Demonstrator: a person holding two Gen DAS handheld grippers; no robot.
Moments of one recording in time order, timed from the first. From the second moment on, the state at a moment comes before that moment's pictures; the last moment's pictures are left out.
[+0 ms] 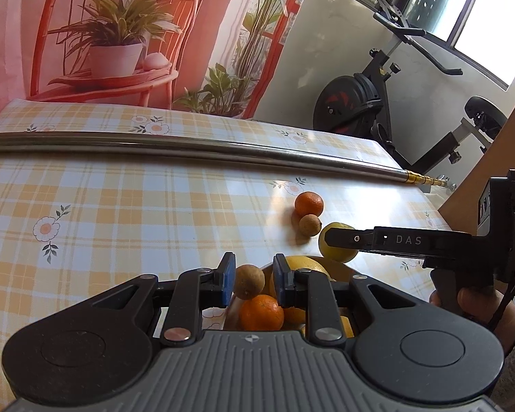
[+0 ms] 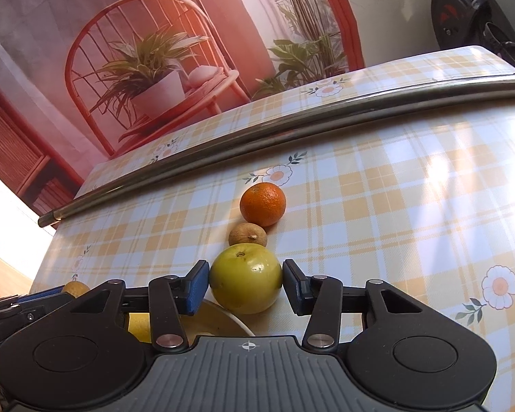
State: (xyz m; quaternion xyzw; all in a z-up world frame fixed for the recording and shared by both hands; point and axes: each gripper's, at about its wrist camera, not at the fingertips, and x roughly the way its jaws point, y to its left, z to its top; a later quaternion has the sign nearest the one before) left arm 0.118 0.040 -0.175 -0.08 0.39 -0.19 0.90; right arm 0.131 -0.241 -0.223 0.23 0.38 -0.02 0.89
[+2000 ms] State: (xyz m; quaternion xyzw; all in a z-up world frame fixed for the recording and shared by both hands) left arm 0.318 -0.033 -0.225 -0.11 0.45 -0.16 0.87; right arm 0.097 -0.294 -0.210 0.29 0.31 -0.07 0.90
